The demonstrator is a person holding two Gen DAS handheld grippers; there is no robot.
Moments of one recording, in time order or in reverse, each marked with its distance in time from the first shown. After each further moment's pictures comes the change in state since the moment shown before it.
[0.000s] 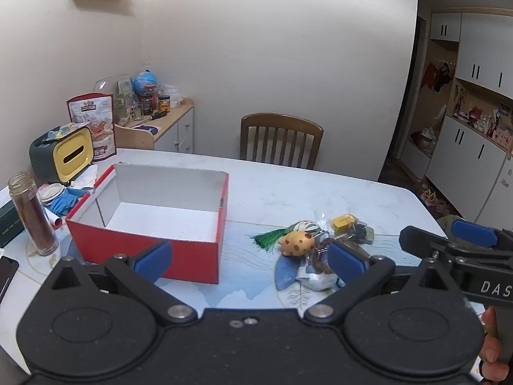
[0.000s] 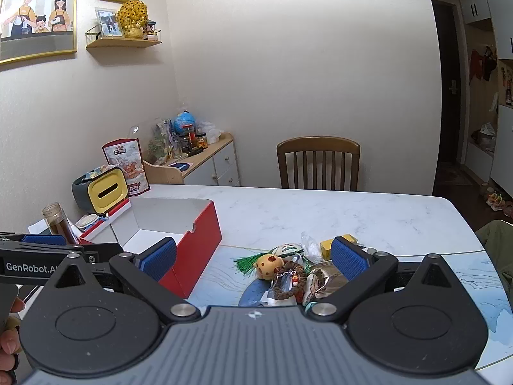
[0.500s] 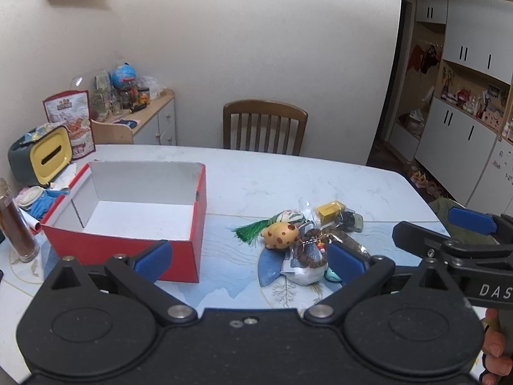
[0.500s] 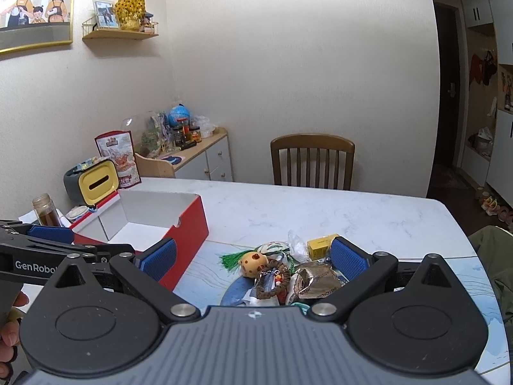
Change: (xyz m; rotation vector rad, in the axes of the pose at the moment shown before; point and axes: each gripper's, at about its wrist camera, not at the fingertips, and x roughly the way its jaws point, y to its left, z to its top) left arm 0.029 -0.018 0.003 0.046 0.057 -0.046; right arm 0.017 -0.018 0.000 -0.025 0.033 -0.017
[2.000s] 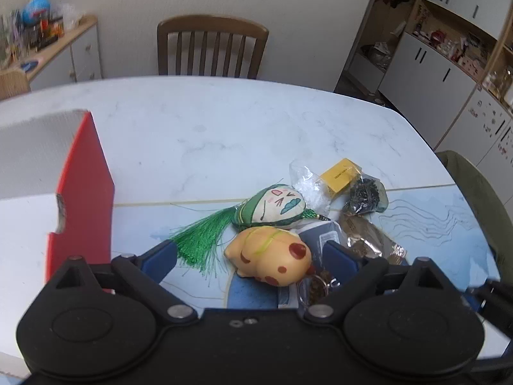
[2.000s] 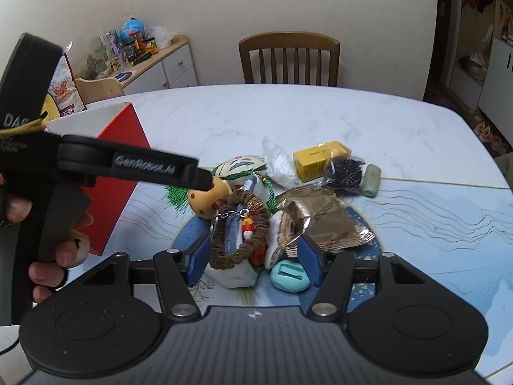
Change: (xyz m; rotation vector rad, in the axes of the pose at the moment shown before) left arm 0.257 -0.001 0.028 0.052 0.299 -0.218; right arm 0.172 -0.033 -0.044 0.084 0.343 -0.076
